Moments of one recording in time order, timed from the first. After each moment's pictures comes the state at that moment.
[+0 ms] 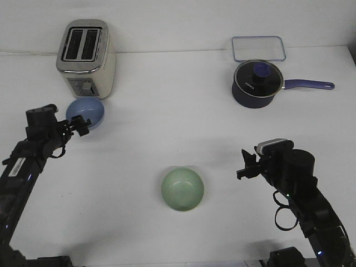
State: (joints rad) left arm 0.04 1.48 1.18 -0.31 0.09 -0.29; right arm 0.16 0.83 0.76 -0.47 -0.21 0.09
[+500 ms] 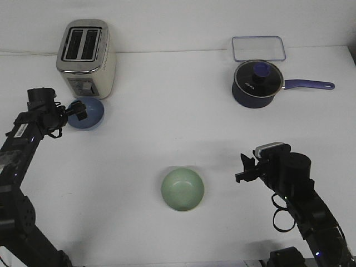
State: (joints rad) left arm 0.12 1.83 1.46 -0.42 0.08 -0.27; right arm 0.16 0.82 0.73 -0.45 -0.21 0.09
